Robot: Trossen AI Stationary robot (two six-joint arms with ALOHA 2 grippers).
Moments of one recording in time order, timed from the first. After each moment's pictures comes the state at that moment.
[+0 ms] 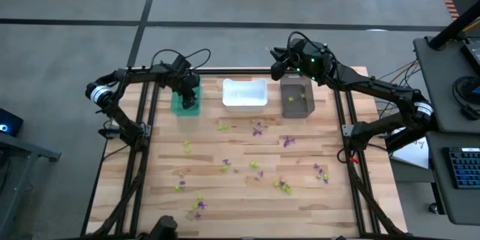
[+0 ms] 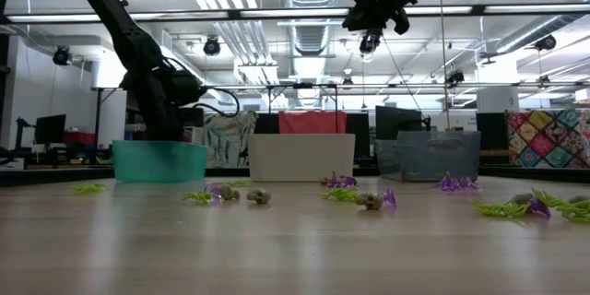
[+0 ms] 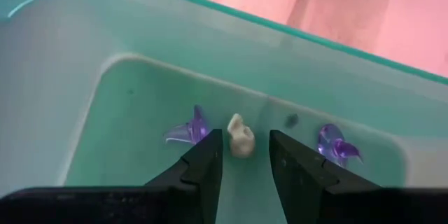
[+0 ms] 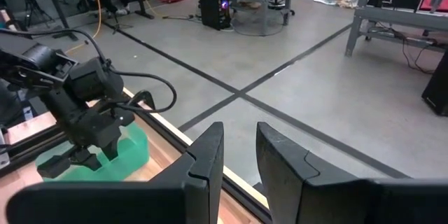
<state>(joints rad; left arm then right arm) 0.98 1.64 0.82 -0.42 0.28 0.58 -0.51 1.31 1.12 -0.03 0.21 0.13</state>
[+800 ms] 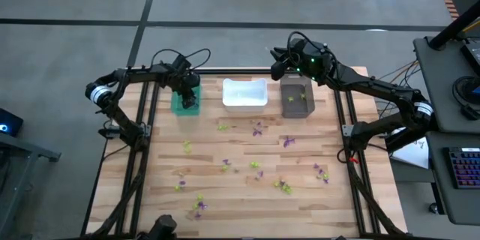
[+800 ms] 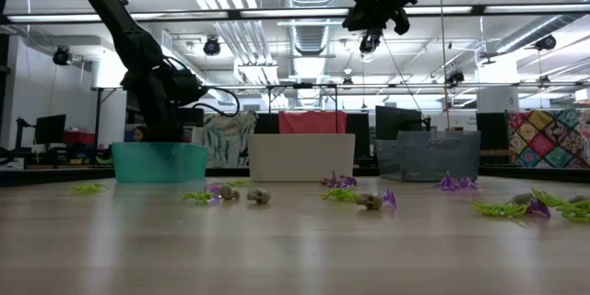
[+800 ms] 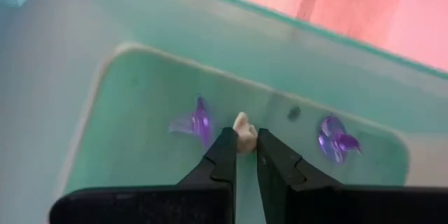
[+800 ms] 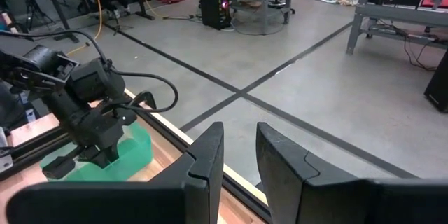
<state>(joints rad) 0.98 1.64 0.83 -0.46 0.24 0.58 -0.51 1.31 1.12 -0.03 0.21 0.14</state>
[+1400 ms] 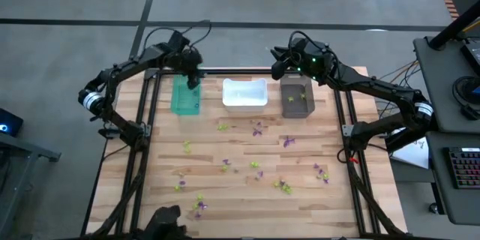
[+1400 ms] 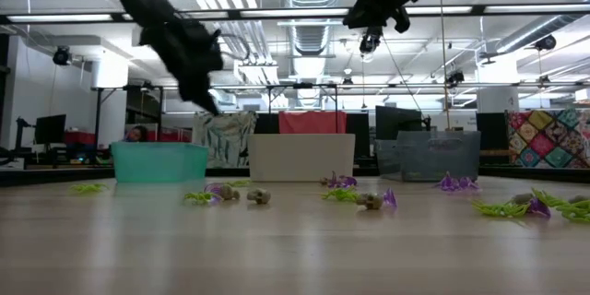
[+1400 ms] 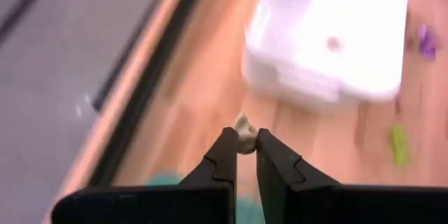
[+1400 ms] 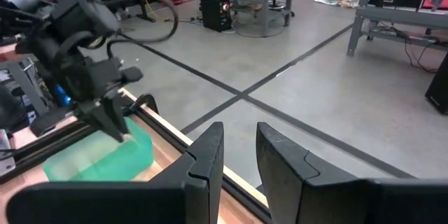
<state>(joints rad) 0.95 1.55 1.16 -0.61 0.41 0.48 -0.51 1.30 1.13 -0.02 0.21 0.14</state>
